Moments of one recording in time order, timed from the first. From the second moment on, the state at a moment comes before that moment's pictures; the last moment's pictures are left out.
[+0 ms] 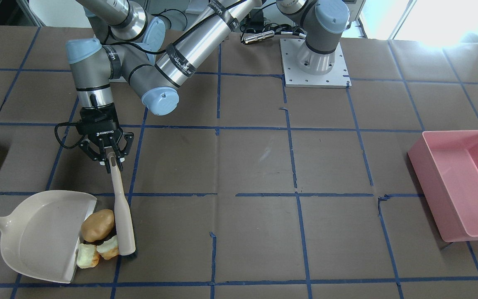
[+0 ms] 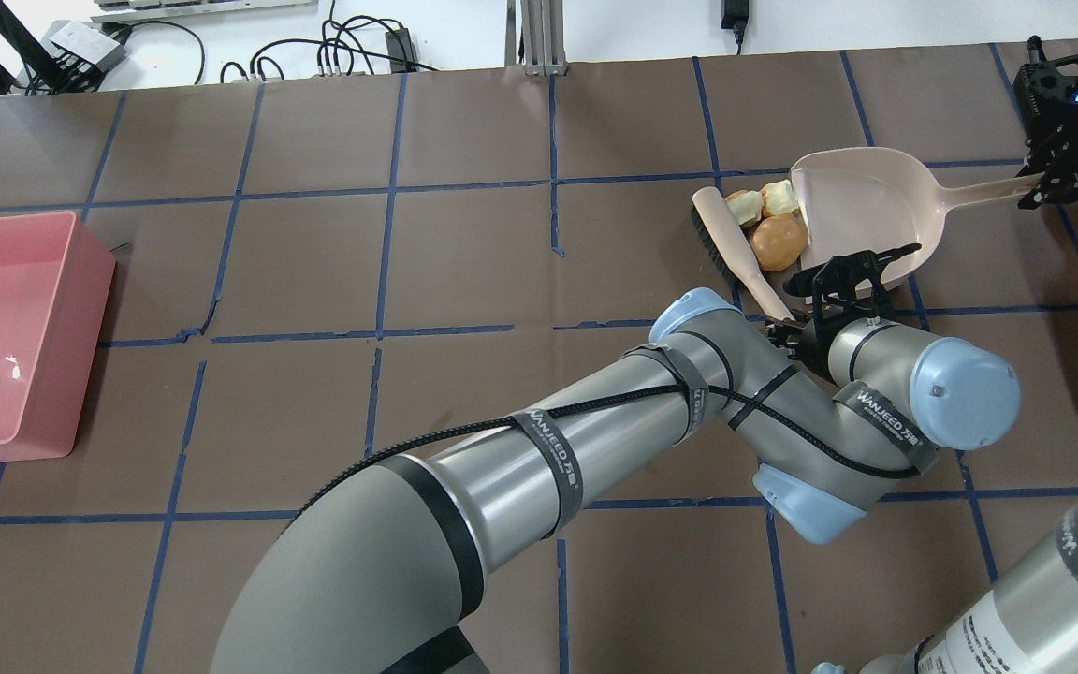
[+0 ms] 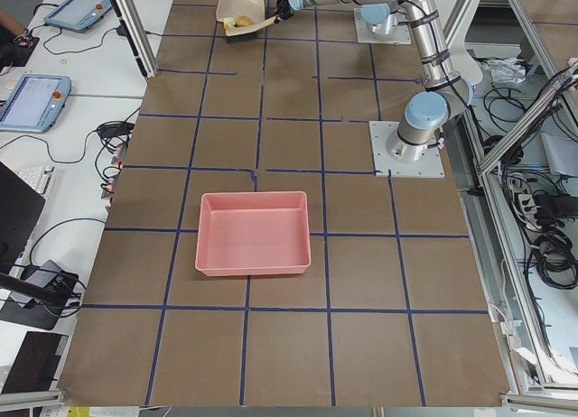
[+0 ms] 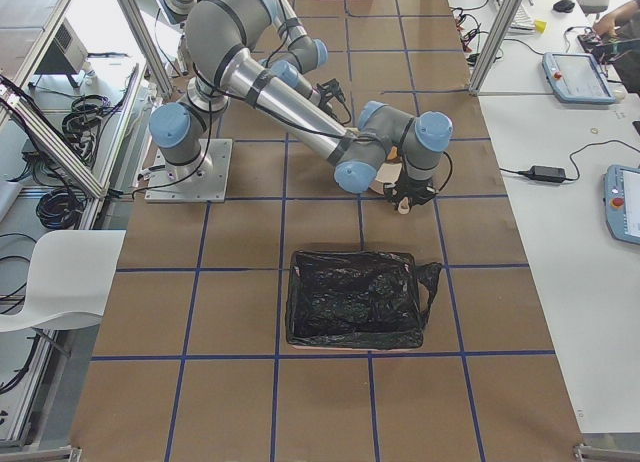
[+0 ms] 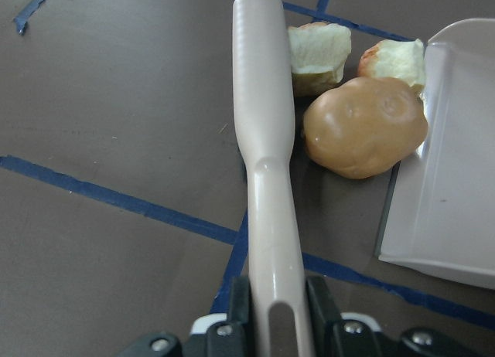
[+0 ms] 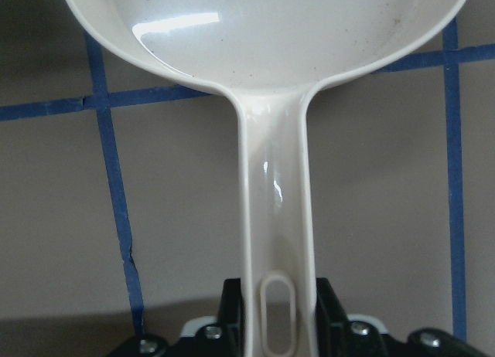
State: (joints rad) left arm -2.49 -2.41 -1.26 -0.71 2.12 -1.11; right arm 1.06 -1.04 1.41 -1.94 -1.56 -1.97
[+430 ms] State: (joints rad) left arm -2.49 -2.42 -1.23 -0.72 2.08 -0.99; right arm 1.06 -1.04 1.41 -1.94 -1.56 -1.97
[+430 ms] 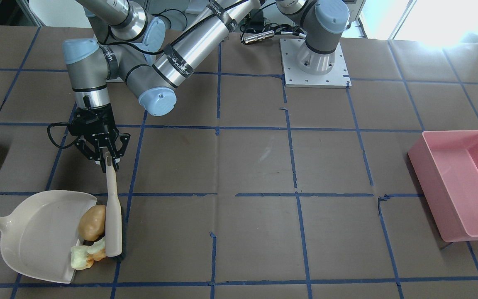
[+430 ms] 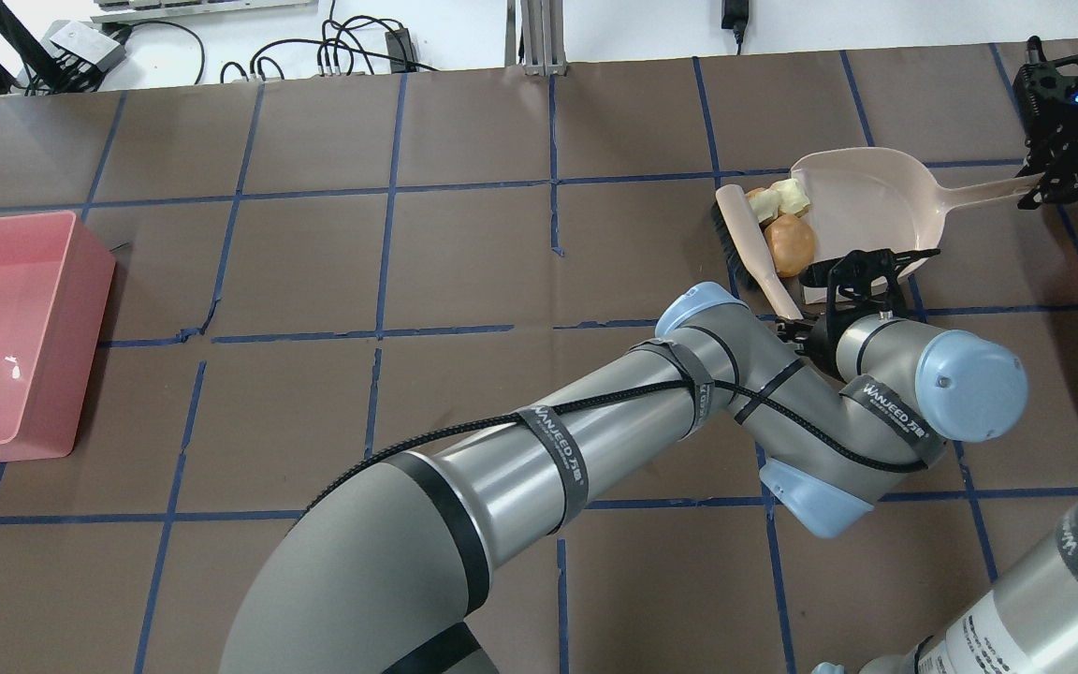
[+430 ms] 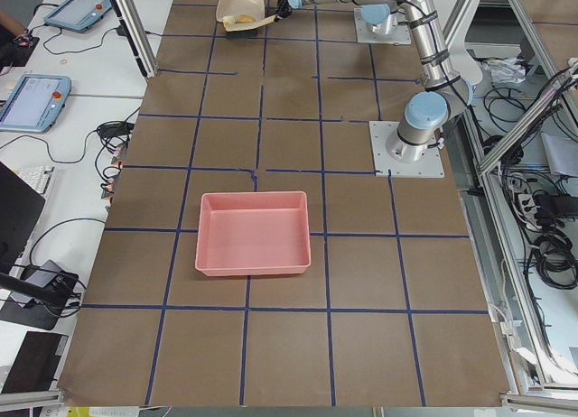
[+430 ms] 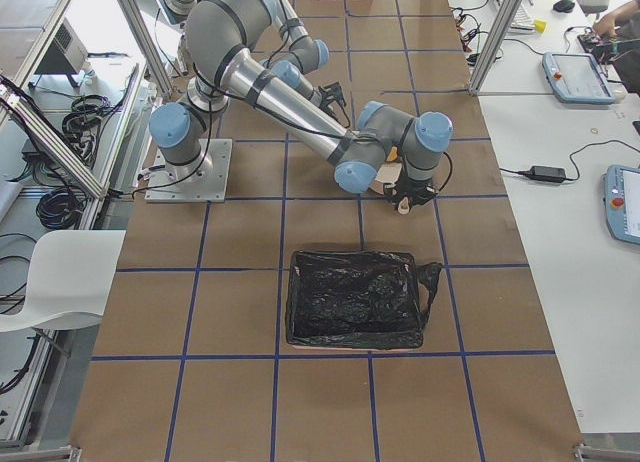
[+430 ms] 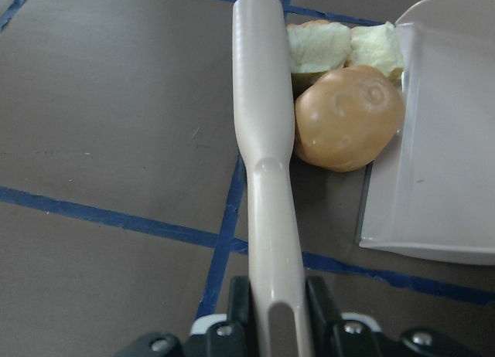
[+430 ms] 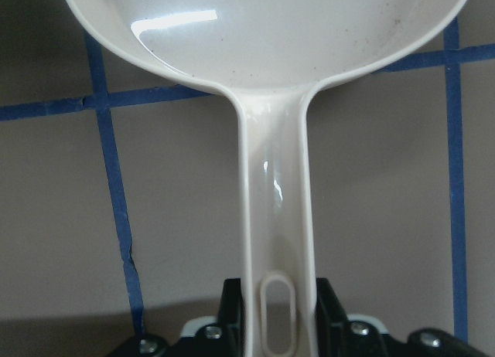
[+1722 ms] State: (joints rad) left arm -2.49 -2.41 -1.15 -0.72 1.93 -0.38; right arm 1.06 -1.03 1.41 -1.94 -1.56 -1.97
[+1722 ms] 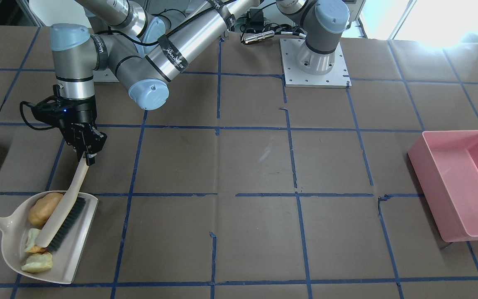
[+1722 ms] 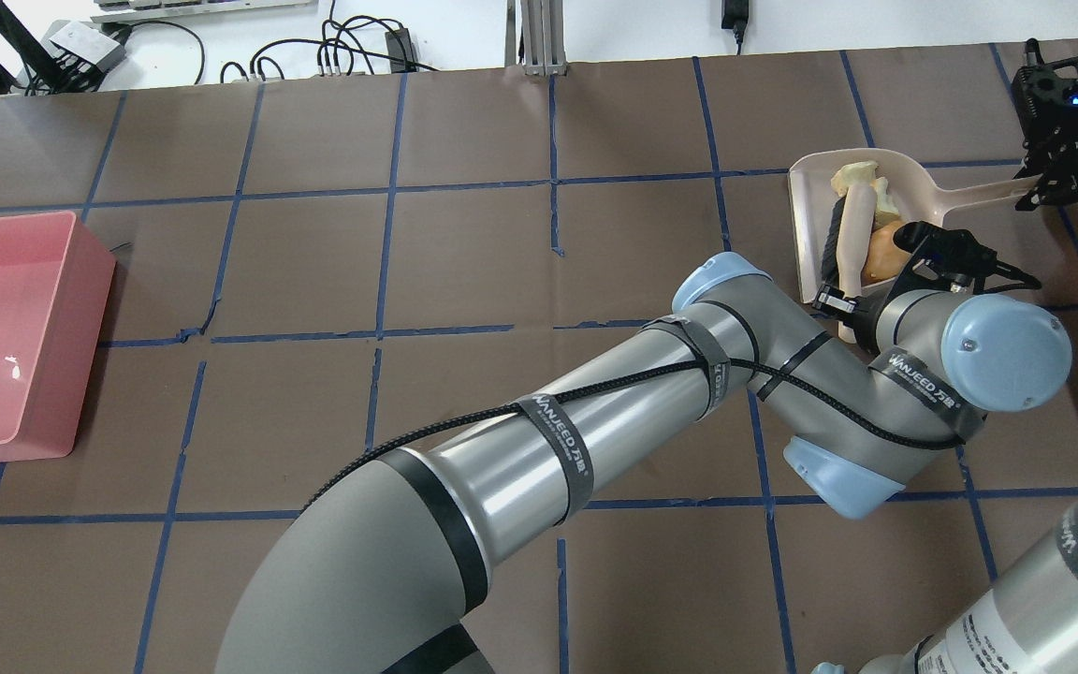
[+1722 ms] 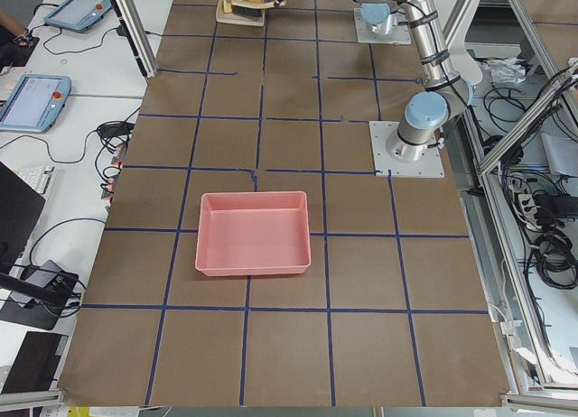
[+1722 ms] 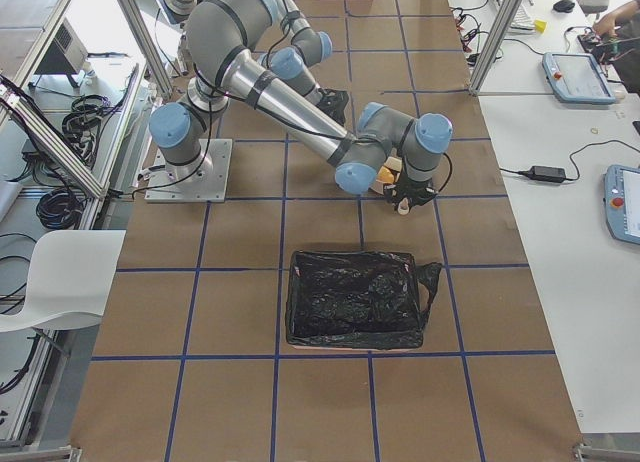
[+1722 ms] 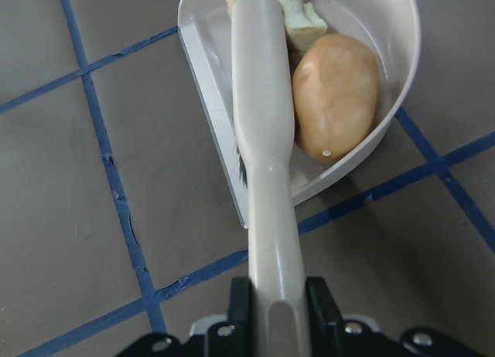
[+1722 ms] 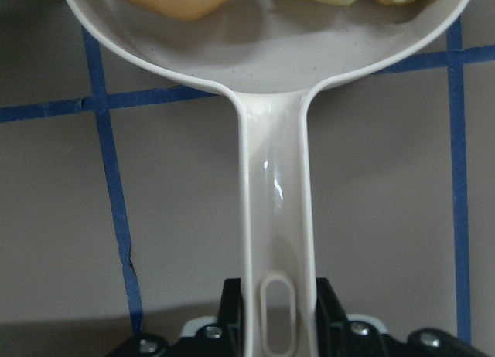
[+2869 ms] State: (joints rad) left arm -2.35 -1.98 -1.63 -0.80 1.93 -0.61; right arm 1.05 -1.01 1.41 -1.95 -1.54 -1.98
